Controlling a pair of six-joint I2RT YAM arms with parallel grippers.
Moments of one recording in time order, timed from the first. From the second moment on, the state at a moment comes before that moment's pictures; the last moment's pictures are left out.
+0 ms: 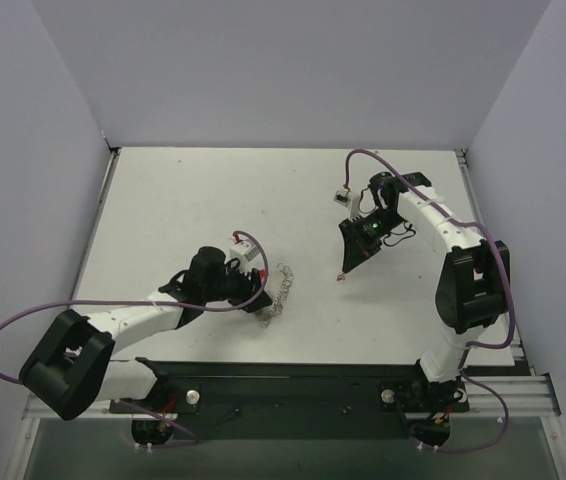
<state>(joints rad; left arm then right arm) -0.60 1.27 0.48 0.19 0.44 -0.32 0.26 1.78 1.43 -1.19 -0.69 -0.51</state>
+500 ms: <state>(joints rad) -0.60 1.44 0.64 0.16 0.34 -0.30 0.26 1.78 1.43 -1.20 -0.68 -0.52</state>
